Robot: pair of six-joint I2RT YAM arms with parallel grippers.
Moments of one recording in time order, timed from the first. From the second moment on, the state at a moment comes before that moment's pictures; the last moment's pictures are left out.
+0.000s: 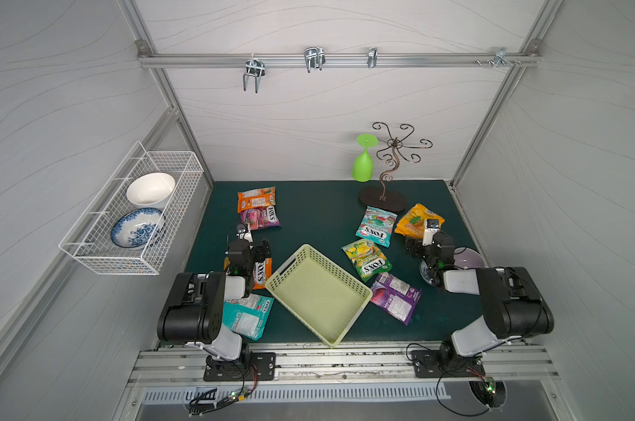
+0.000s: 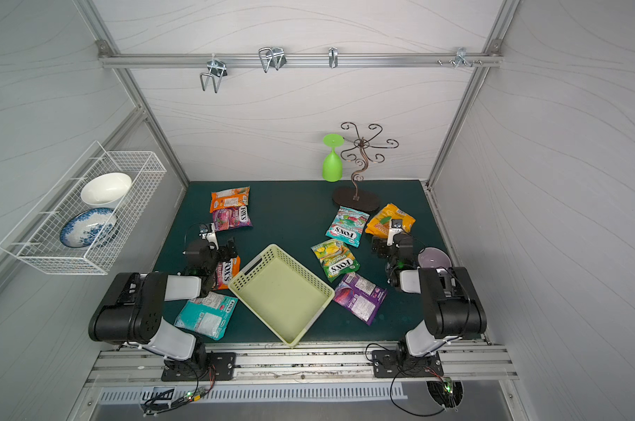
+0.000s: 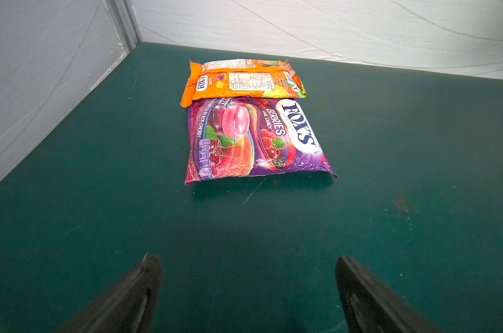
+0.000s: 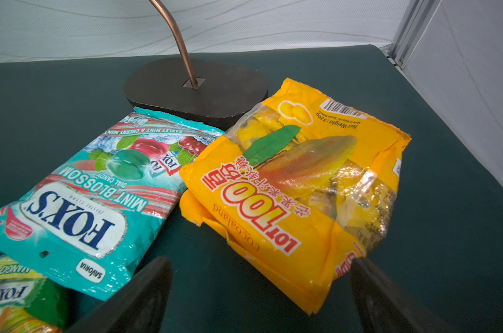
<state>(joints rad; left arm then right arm) 0.02 1.55 0.40 0.72 -0.08 -0.08 0.10 1.55 0.45 0.68 0.03 0.03</state>
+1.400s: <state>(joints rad) 0.02 1.18 0.78 -0.14 -0.05 -0.06 0.19 1.25 0.69 0.11 0.01 0.06</state>
